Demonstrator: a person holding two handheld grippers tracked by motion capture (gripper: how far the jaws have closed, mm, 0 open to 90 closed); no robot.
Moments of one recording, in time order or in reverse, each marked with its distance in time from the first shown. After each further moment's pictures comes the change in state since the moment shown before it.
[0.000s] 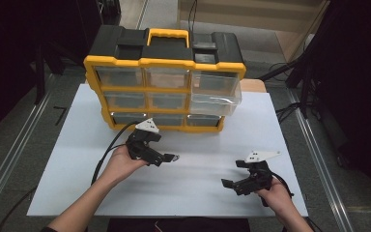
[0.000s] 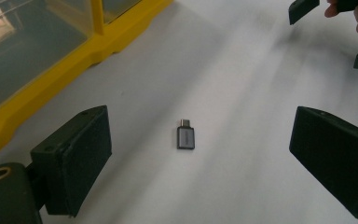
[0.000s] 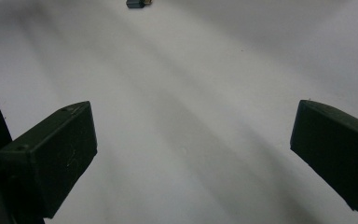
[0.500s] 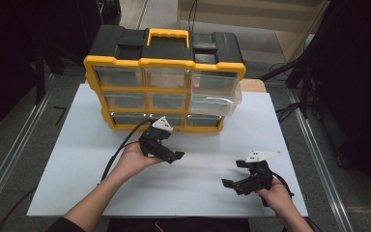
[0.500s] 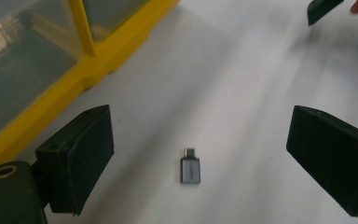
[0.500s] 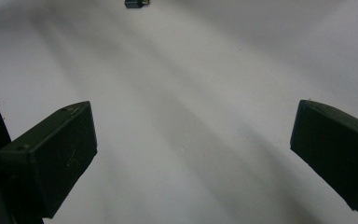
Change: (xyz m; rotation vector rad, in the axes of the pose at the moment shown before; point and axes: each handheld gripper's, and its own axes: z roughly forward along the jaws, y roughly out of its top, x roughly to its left) left arm -0.005 0.021 0.025 0.022 0.021 0.028; right arm -0.001 0.000 0.000 0.000 0.002 0.006
